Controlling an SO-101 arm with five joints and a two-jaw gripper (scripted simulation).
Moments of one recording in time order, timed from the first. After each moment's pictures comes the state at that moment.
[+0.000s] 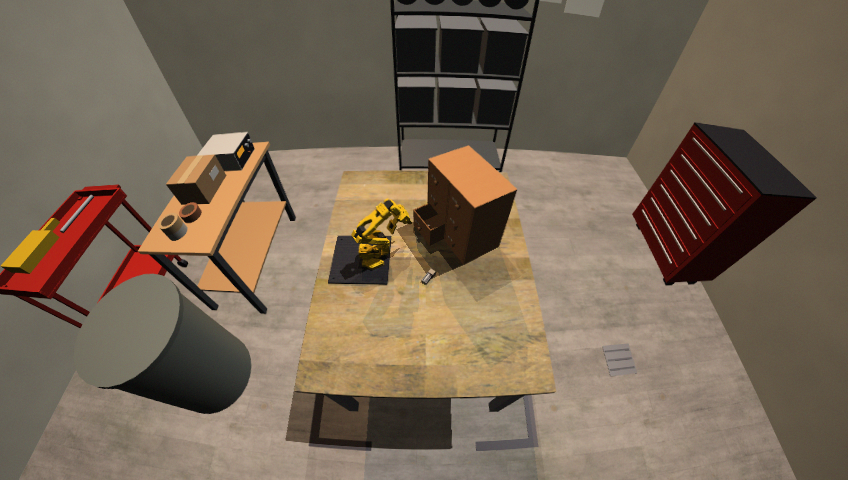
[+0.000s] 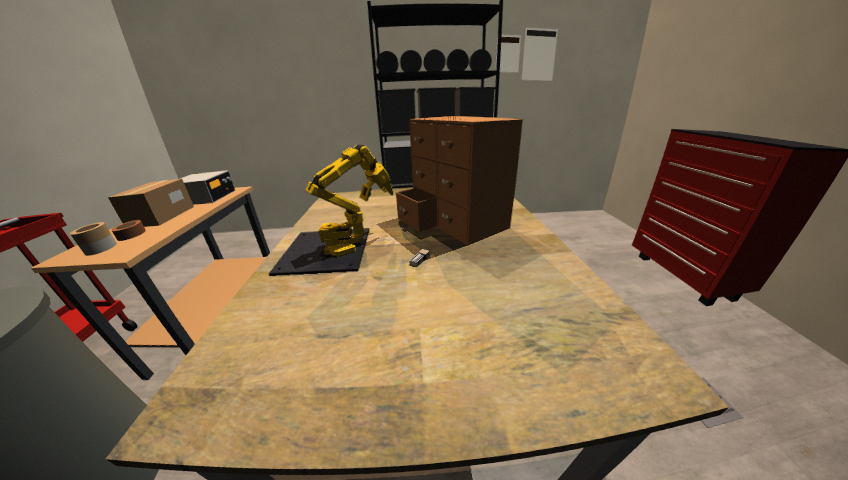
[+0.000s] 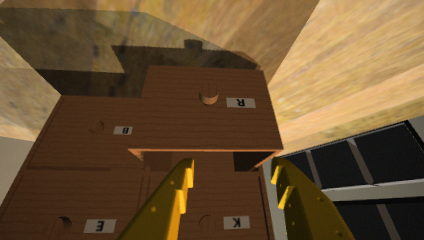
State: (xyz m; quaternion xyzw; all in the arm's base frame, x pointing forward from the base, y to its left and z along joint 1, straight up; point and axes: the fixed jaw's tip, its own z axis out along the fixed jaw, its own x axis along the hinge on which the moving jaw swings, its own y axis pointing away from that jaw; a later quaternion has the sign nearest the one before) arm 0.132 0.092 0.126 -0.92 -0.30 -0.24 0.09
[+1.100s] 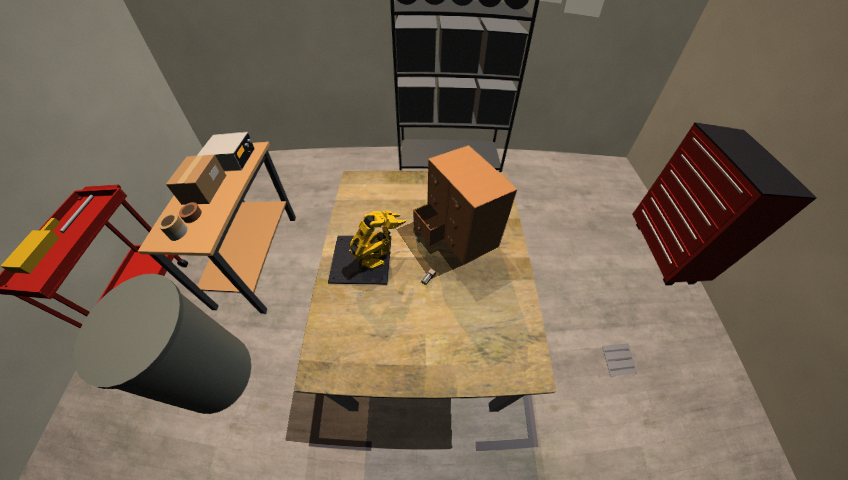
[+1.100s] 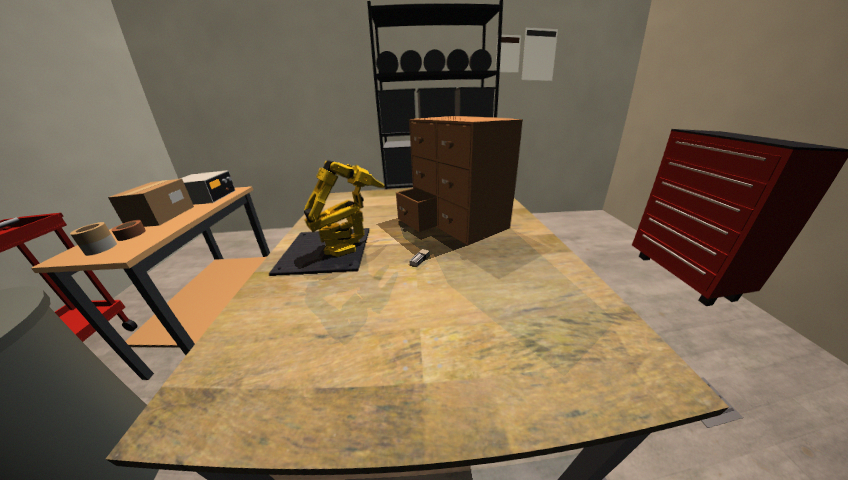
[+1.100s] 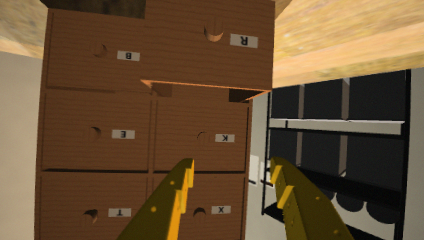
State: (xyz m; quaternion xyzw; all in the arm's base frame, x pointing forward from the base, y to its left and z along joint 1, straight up) arm 0.109 0.073 0.156 -0.82 -0.30 -0.47 0.14
